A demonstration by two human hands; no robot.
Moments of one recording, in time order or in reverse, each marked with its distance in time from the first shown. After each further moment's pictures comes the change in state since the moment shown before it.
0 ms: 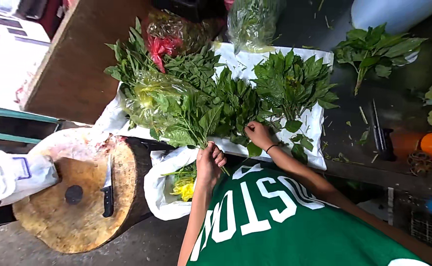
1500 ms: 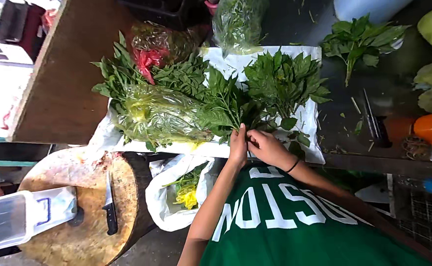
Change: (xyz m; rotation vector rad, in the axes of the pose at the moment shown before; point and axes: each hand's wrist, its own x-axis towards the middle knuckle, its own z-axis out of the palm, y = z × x) left_hand 0.061 -0.063 0.079 0.421 -0.077 -0.112; right_hand -0.075 -0.054 -0.065 -0.119 -0.054 -0.306
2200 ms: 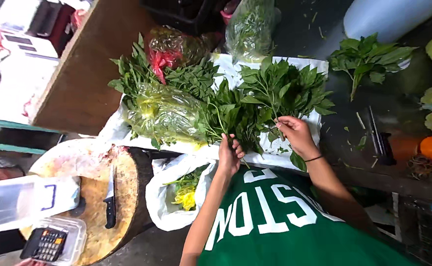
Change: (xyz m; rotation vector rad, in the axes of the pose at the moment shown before) left_hand -0.008 0.001 -0.035 -0.390 0.052 -0.083; right_hand 0.011 0.071 -0.057 0.571 0.254 0.180
